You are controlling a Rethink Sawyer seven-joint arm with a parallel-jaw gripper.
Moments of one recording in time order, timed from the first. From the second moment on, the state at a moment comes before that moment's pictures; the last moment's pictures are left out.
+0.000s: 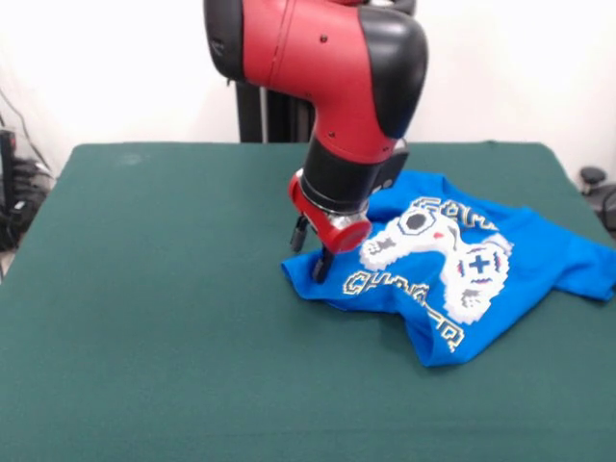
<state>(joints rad) -0.01 -0.31 -0.24 1.48 -0.08 0.49 2.75</state>
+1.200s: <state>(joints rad) -0.02 -0.31 -0.22 1.47 -0.13 0.49 2.75</state>
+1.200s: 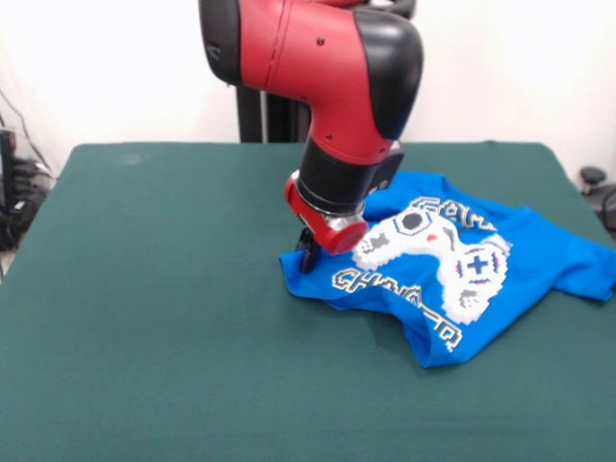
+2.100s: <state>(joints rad) -0.03 -0.32 -0.22 1.47 -0.13 0.49 2.75</state>
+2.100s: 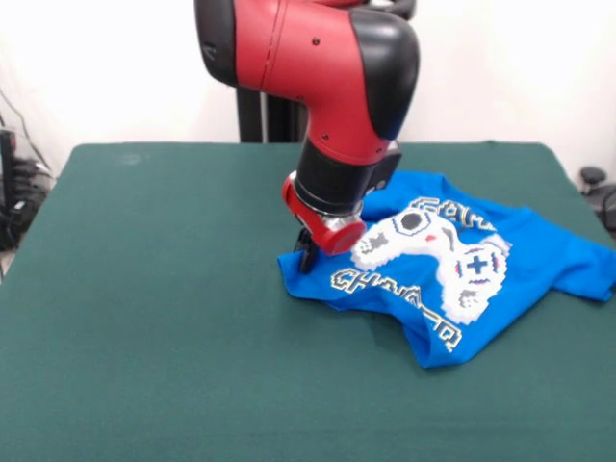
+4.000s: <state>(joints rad) -0.05 -0.34 -0.26 1.39 -0.26 0.49 2.75</state>
